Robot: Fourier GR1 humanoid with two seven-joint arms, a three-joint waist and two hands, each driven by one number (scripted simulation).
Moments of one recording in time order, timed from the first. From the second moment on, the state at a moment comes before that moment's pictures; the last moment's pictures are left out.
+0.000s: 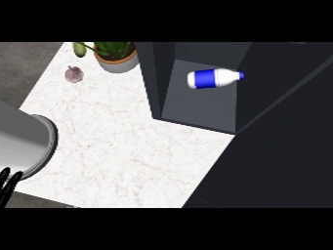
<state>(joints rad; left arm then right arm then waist) 0.42 0.94 -0.40 -1.74 0.89 -0.24 -0.90 0.09 -0.53 0.69 -2.38 -0.17 0.18 0.13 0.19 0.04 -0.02</state>
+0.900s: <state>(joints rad) 0.45 0.98 -0.31 -1.70 0.96 -0.28 -0.88 -0.36 -0.16 0.46 -1.84 -0.47 0.07 0.34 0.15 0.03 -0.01</state>
